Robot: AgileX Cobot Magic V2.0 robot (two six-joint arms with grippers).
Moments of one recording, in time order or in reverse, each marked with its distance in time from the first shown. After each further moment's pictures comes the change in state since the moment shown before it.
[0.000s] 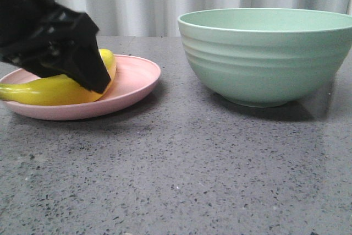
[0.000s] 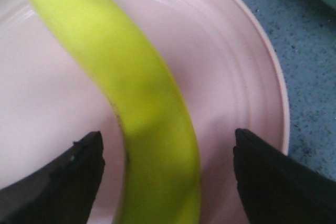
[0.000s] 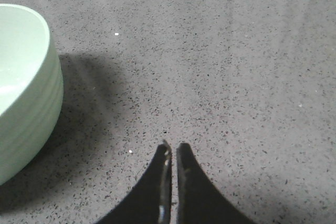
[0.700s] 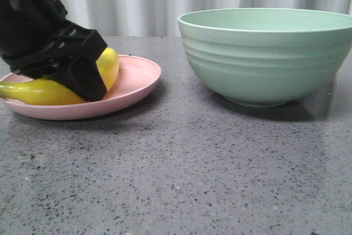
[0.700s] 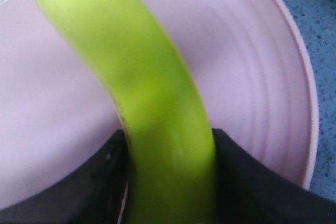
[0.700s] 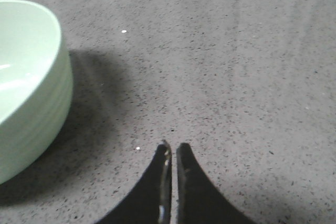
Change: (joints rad) left arm 0.000 0.054 -0.025 0.000 0.014 0.000; right arm 0.034 0.005 -0.038 -0.010 0.055 0.000
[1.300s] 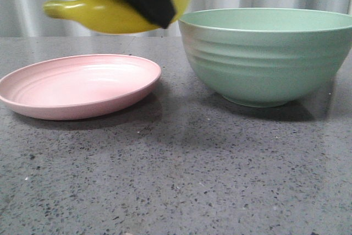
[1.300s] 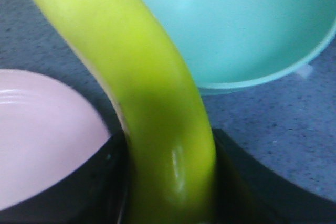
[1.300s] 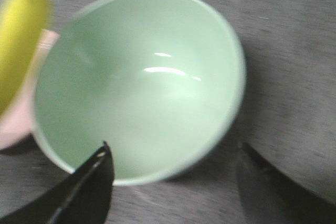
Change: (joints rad) left arm -0.237 -0.049 -0.242 -0.022 0.149 0.020; right arm 0.322 0.307 -0.460 0.141 0.308 0.000
